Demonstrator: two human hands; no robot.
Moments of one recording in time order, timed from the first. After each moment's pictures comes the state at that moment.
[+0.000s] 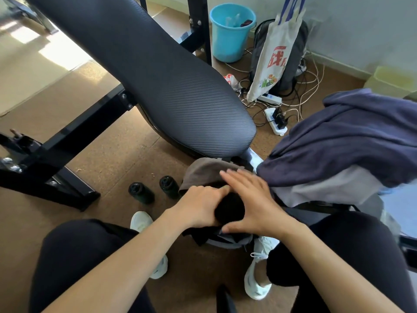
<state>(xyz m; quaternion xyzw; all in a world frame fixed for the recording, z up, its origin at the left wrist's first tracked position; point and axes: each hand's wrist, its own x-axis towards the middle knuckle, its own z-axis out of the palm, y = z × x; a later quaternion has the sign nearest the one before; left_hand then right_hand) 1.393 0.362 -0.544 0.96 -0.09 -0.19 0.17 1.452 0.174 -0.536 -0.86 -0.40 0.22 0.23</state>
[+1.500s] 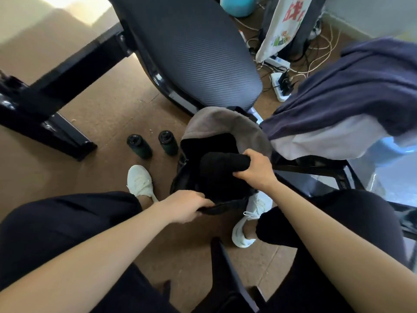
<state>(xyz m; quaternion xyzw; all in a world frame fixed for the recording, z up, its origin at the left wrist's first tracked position) 1.268 0.350 -0.637 0.91 -0.14 -0.33 0.20 1.427 0.157 -0.611 -0.92 -0.16 0.25 0.26</state>
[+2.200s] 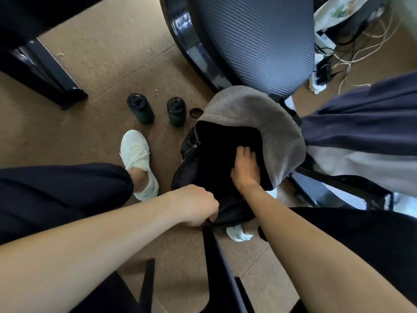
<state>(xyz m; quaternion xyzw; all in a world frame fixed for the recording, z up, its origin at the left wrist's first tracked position) 1.283 0.356 -0.657 0.87 -0.18 -0.42 0.19 1.417 0.233 -0.753 -0.94 -0.25 0.24 -0.06</state>
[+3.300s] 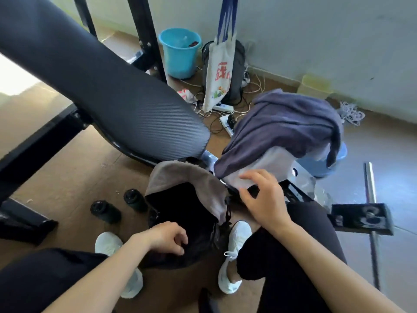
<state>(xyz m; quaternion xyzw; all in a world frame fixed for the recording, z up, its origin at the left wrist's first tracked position) 1.338 0.349 -0.623 0.86 -0.06 -0.44 0.25 1.416 0.072 -0.513 -0.92 -0.17 -0.08 0.34</state>
